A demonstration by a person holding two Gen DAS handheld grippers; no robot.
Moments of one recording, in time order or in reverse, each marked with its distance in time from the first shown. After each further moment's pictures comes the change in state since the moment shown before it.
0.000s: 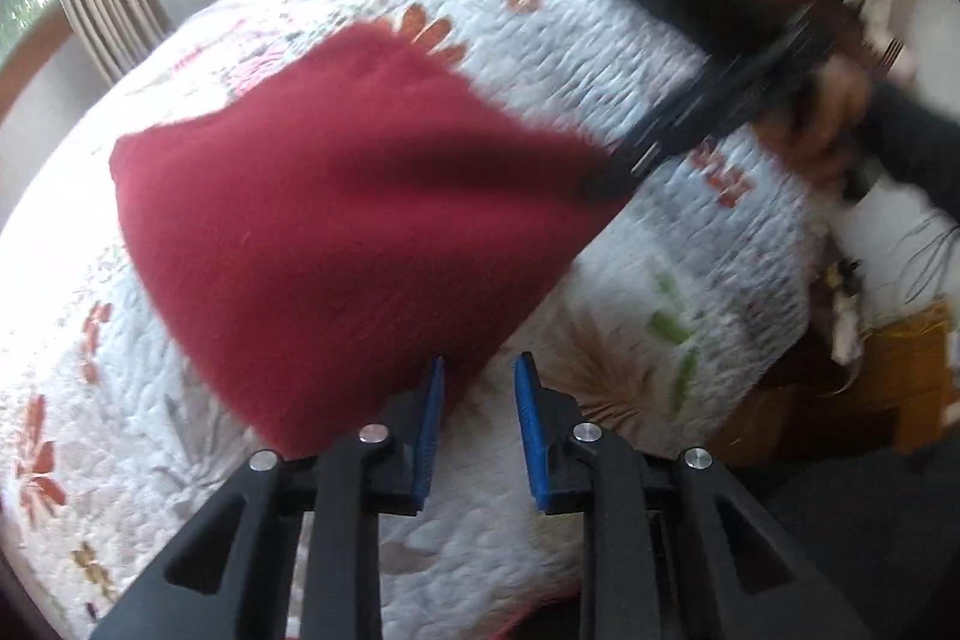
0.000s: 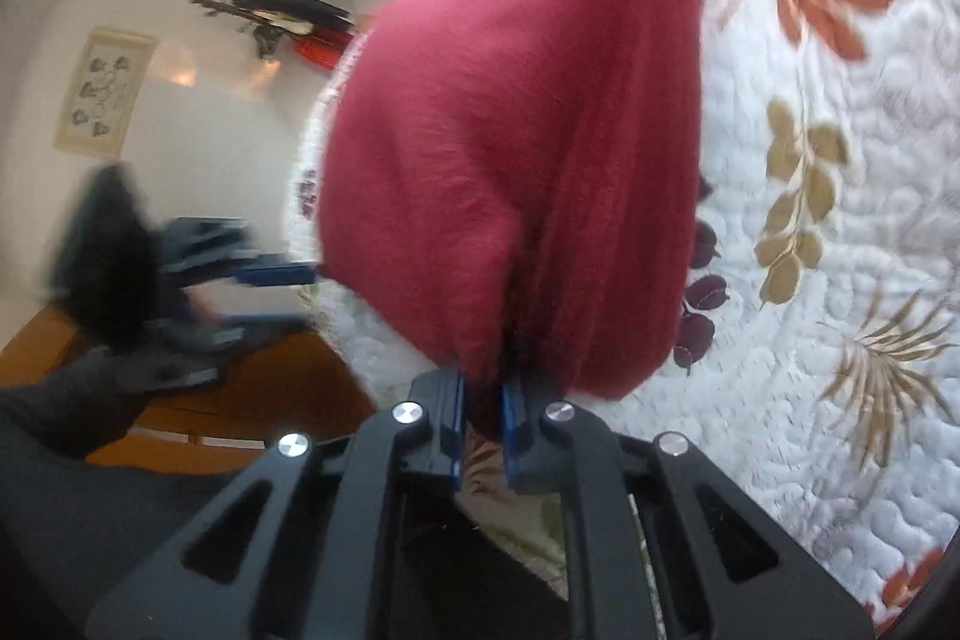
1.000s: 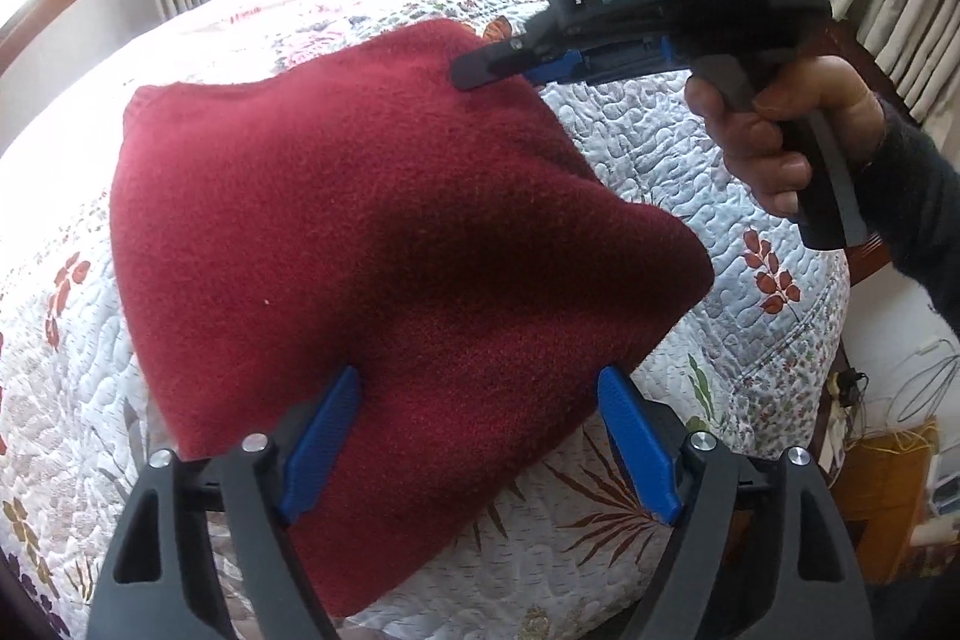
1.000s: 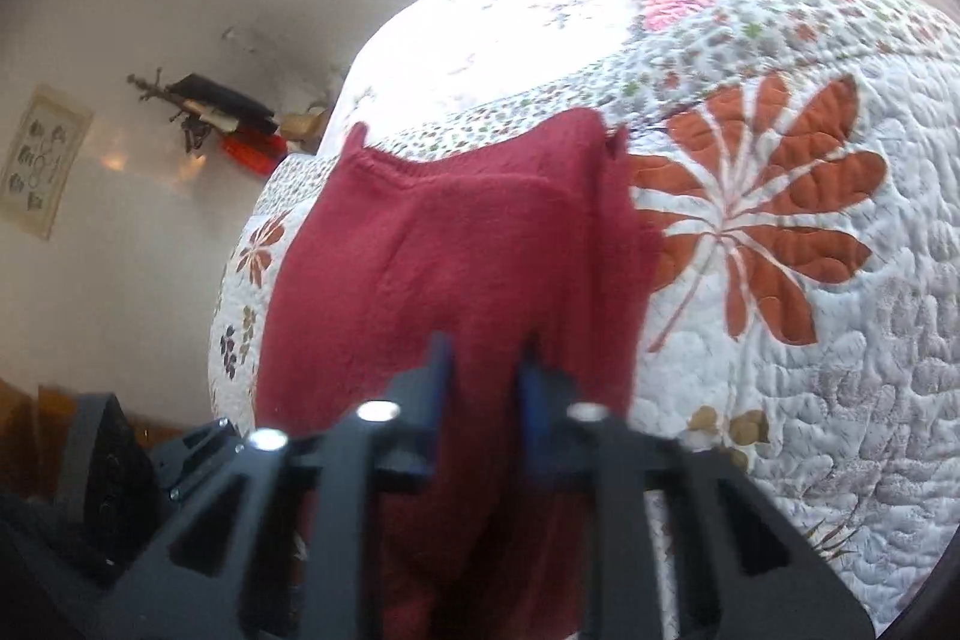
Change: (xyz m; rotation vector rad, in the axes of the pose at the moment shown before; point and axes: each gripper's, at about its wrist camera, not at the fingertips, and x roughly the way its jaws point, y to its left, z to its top) left arm 0.046 0.040 0.010 -0.225 -0.053 0.029; right arm -0.029 -0.008 0.090 0.064 -0.281 -0.182
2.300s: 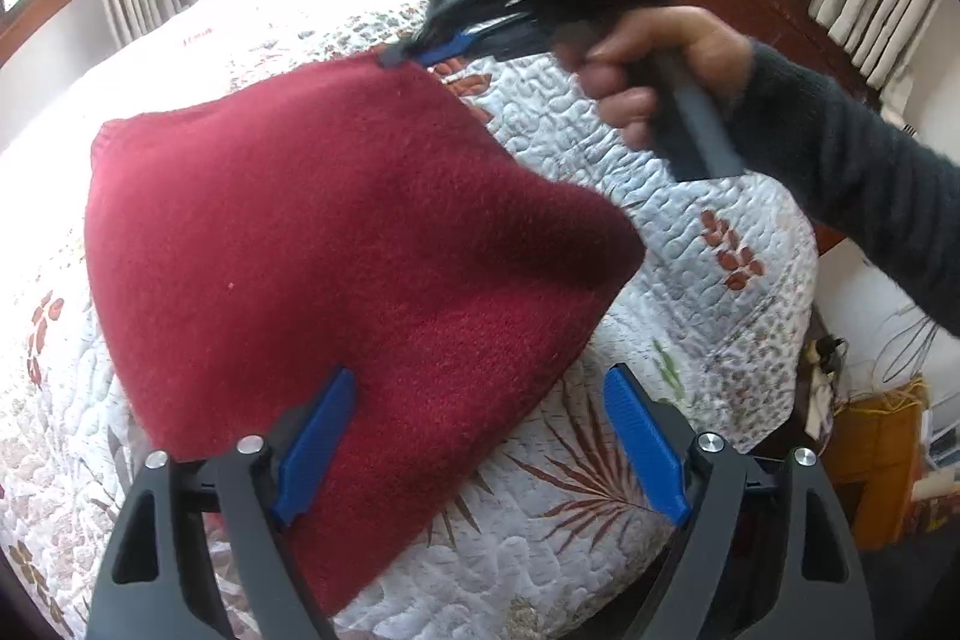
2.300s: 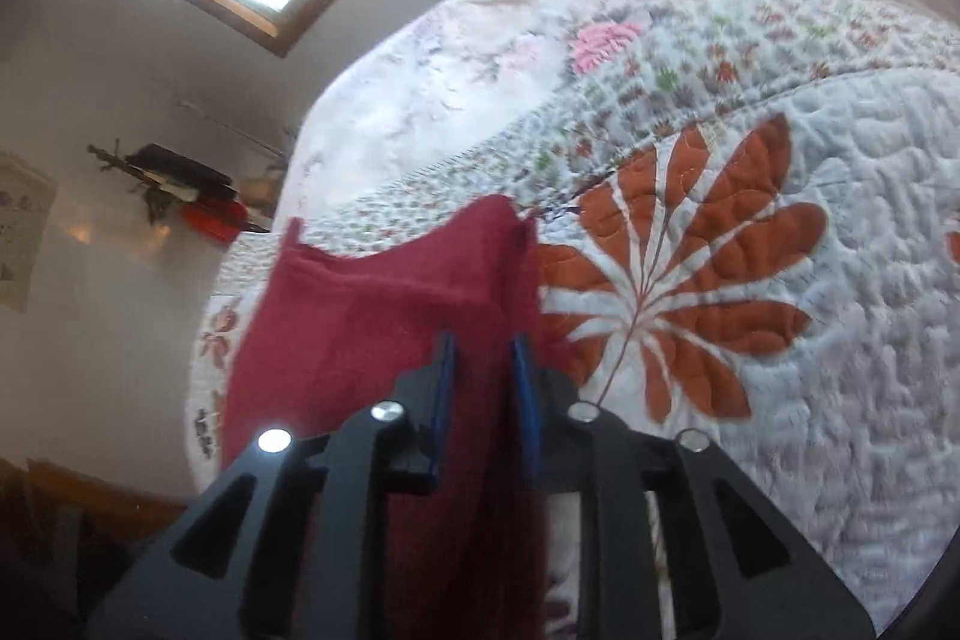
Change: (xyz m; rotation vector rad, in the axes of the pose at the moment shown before) left arm -0.011 -0.015 -0.002 0.079 -0.011 -0.083; right arm -0.019 -0.026 0.022 0.089 -0.119 -0.072
